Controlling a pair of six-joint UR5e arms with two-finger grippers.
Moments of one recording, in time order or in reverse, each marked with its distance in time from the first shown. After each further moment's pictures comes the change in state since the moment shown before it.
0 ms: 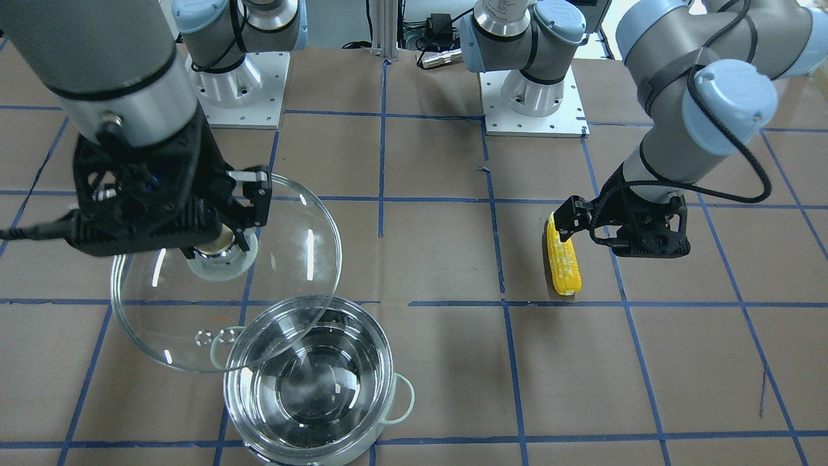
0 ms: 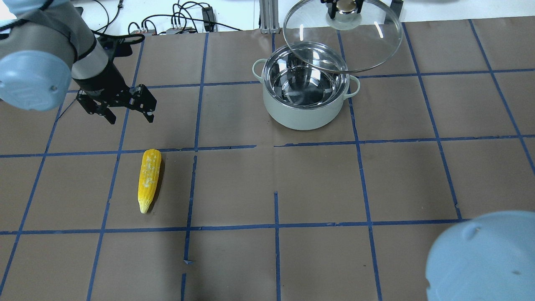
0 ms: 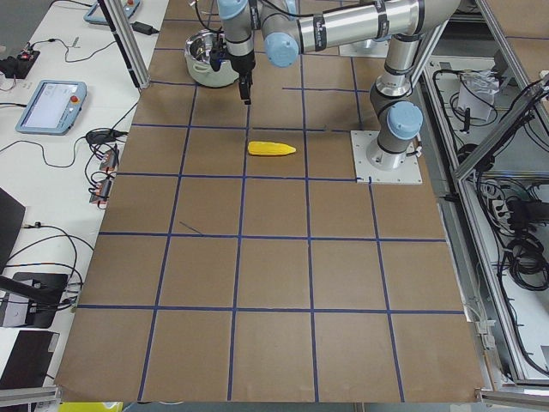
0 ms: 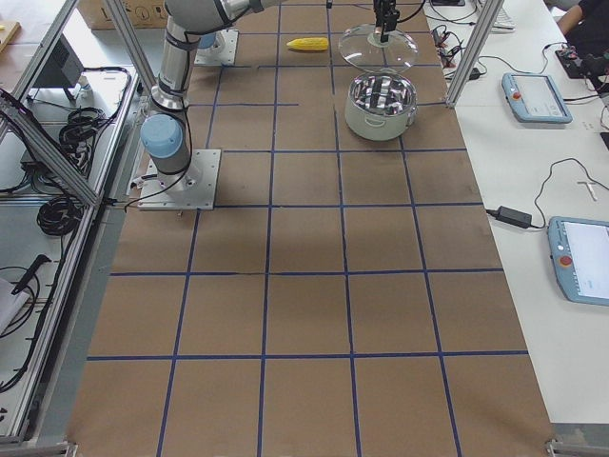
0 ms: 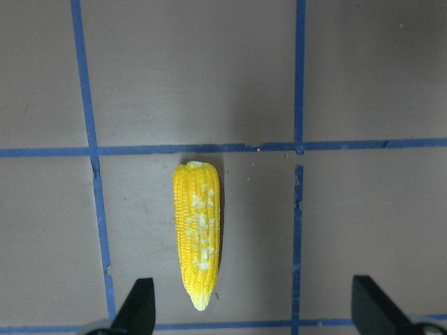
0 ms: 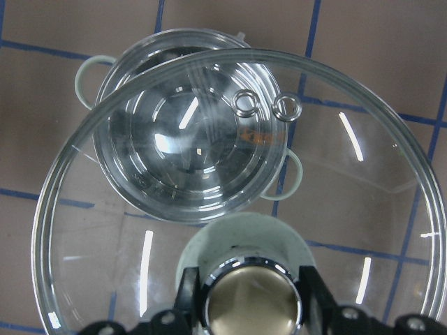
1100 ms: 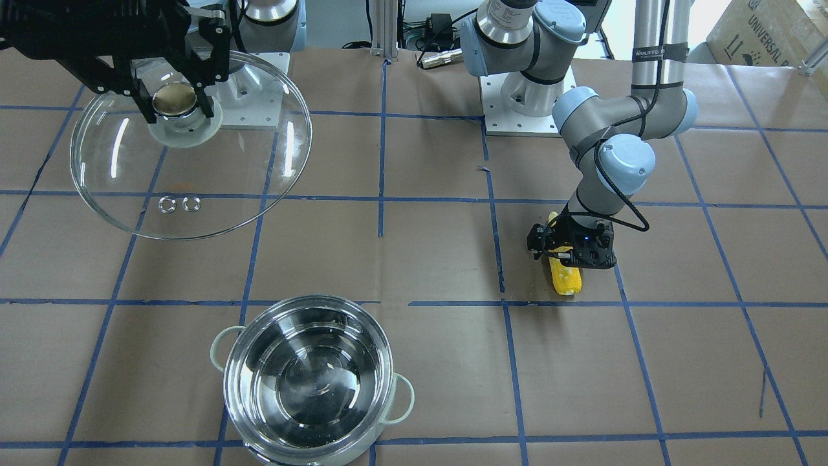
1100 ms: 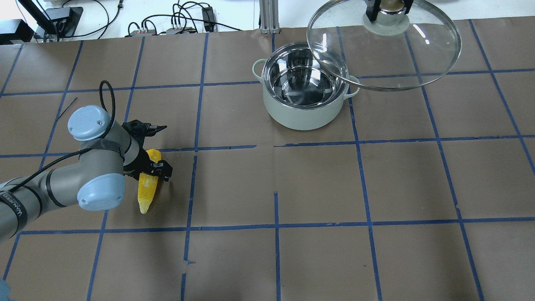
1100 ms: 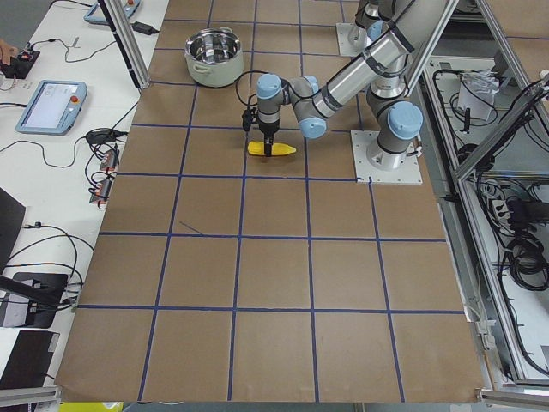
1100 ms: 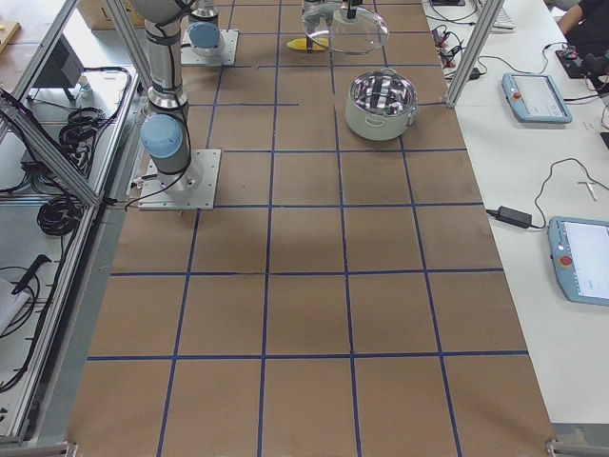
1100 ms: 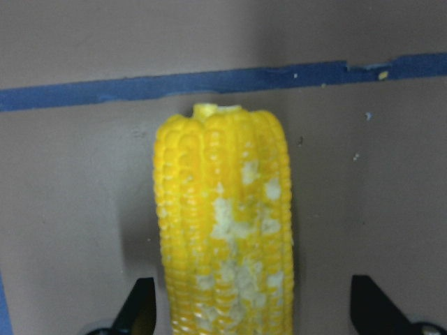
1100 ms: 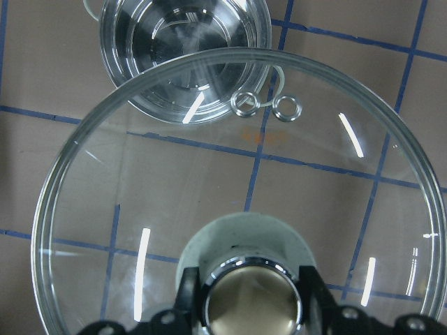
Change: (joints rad) left arm 0.062 -0.082 -0.479 0.634 0.009 0.118; right arm -0.016 -0.168 0.037 0.189 -0.009 -0.024
